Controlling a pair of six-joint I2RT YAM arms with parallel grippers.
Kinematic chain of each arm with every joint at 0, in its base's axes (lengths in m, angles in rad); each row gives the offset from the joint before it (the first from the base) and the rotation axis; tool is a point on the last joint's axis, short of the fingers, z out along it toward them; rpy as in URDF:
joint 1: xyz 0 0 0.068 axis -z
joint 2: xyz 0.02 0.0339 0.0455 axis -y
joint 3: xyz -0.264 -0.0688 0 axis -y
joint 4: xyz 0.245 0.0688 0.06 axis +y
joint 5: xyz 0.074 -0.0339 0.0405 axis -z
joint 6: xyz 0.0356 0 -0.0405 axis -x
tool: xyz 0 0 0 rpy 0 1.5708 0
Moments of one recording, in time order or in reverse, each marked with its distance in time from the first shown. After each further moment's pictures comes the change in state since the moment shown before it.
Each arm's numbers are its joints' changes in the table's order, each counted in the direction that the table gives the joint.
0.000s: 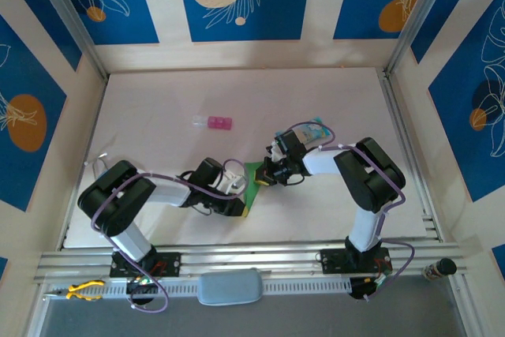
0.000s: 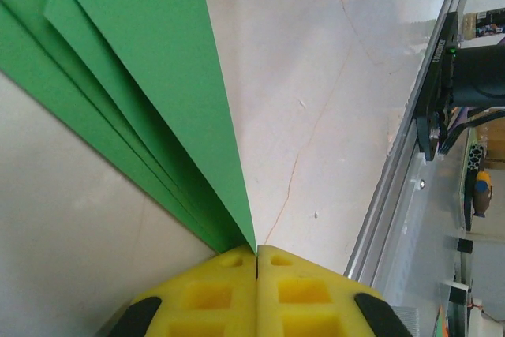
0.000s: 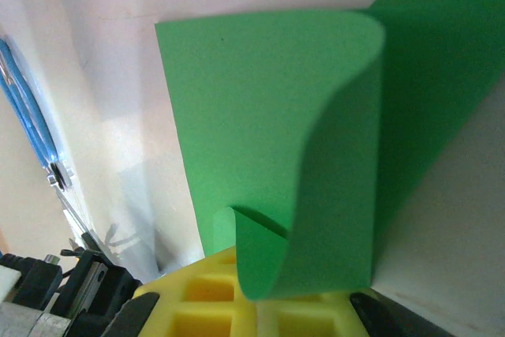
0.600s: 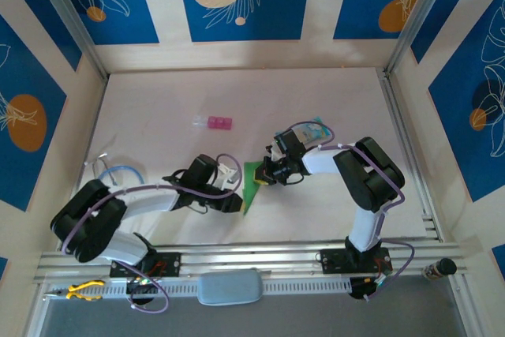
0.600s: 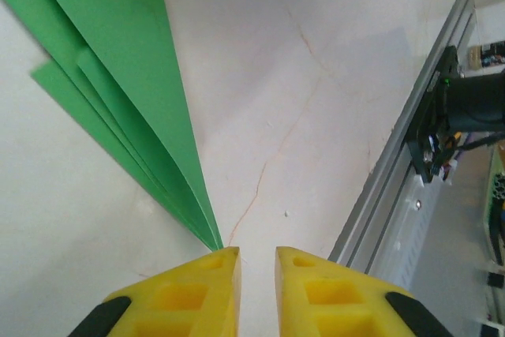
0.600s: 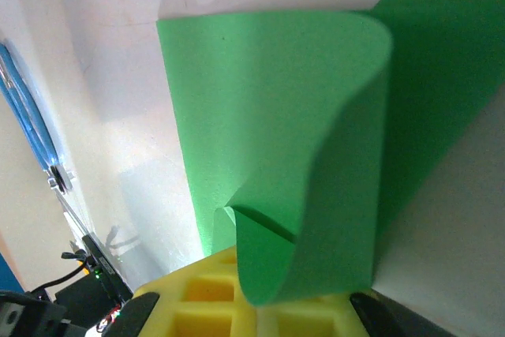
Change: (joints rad) left arm 0.003 0.243 -0.006 0.136 -0.149 0.029; right arm -0.001 -0.006 0.011 0.006 0.003 -0.008
